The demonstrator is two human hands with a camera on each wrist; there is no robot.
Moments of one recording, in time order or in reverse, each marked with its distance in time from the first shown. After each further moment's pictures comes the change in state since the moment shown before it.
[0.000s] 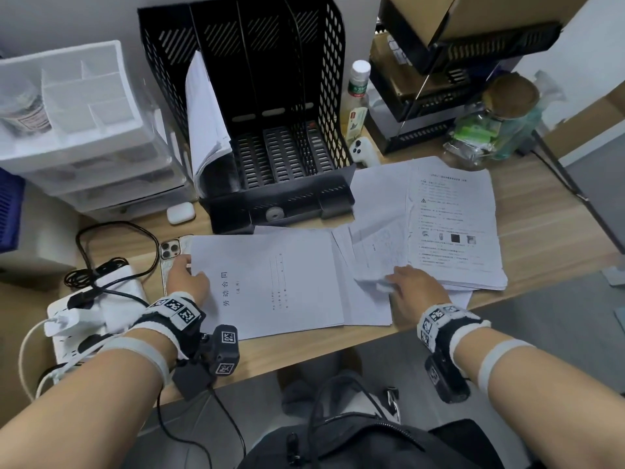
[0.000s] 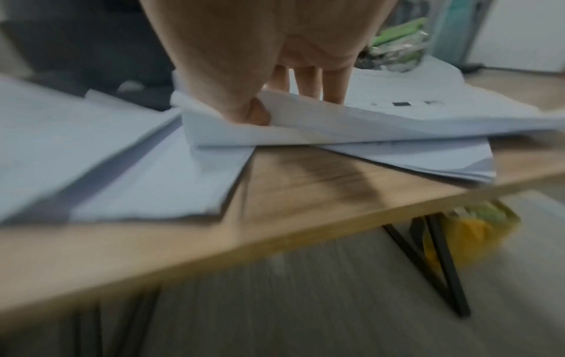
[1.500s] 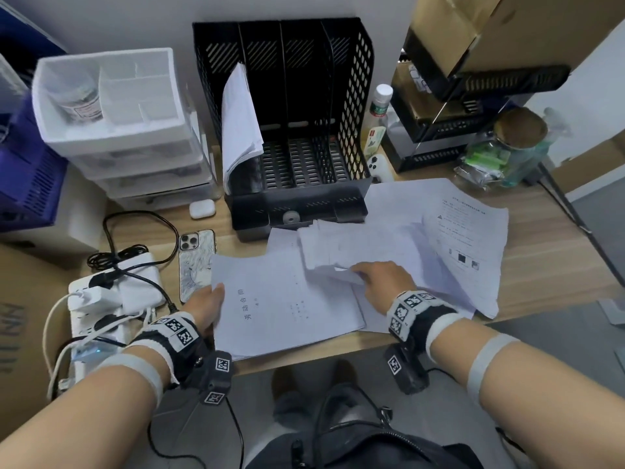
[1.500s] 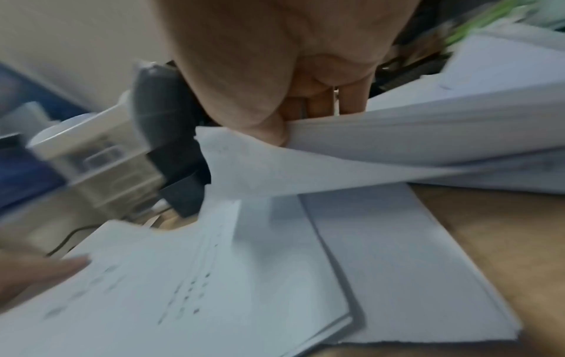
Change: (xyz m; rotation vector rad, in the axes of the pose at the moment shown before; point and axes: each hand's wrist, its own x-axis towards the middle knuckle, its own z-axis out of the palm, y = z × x) left_hand -0.036 -0.031 -0.012 -0.065 -0.362 -0.143; right_hand -0.003 -0.089 -0.051 0.058 -0.039 -0.159
